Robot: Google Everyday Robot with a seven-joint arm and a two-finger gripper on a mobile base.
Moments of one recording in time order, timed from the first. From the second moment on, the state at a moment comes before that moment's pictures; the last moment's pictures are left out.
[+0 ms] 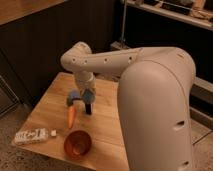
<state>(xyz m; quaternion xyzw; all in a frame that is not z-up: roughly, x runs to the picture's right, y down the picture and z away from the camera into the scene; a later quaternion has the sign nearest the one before) -0.090 0.017 0.768 -0.20 0.22 0.61 0.73</state>
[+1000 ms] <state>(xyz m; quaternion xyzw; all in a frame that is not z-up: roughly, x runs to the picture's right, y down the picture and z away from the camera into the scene) -0.091 0.026 0.778 -0.20 0.24 0.61 0.73</state>
